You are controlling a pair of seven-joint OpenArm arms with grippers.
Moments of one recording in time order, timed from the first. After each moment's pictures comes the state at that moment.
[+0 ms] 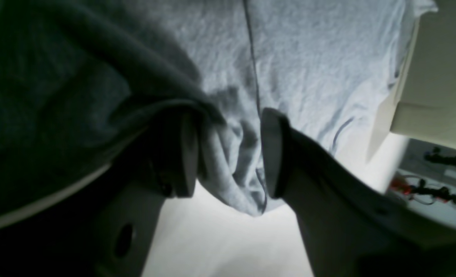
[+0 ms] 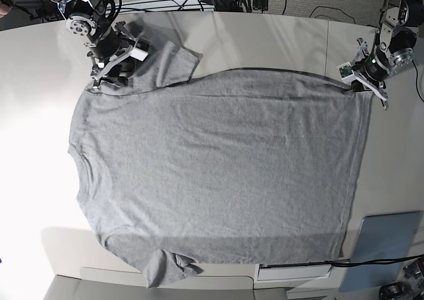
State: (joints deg) left arm 21.3 -38.2 2.0 85.7 37.8 -33.2 0.0; right arm -29.0 34.1 -14.3 104.4 -43.3 19.9 -15.7
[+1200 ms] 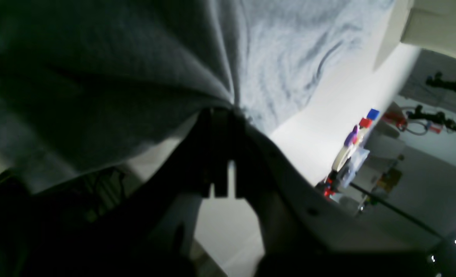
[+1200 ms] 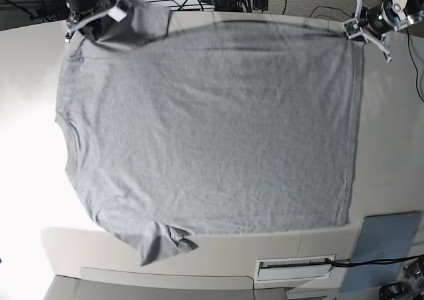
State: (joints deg) left arm 45.4 -41.7 -8.6 97.1 18.9 -35.4 -0.4; right arm -55.9 42.3 -12.7 118.8 -45.0 0.4 -35.9
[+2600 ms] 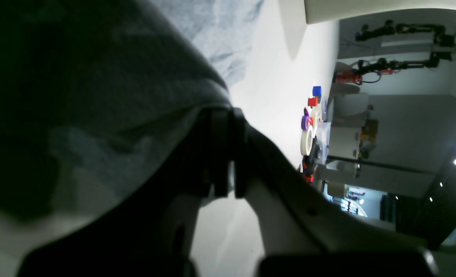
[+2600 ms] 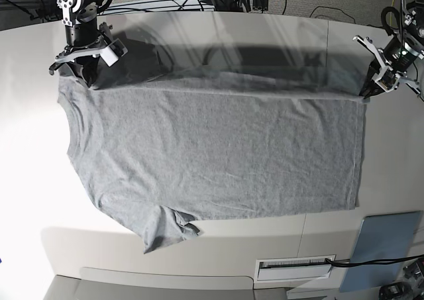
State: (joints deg) left arm 36.7 -36.9 -20.7 101.0 -8.7 -33.2 1.5; right arm -41.8 39.5 -12.7 120.3 -40.9 -9.3 -35.4
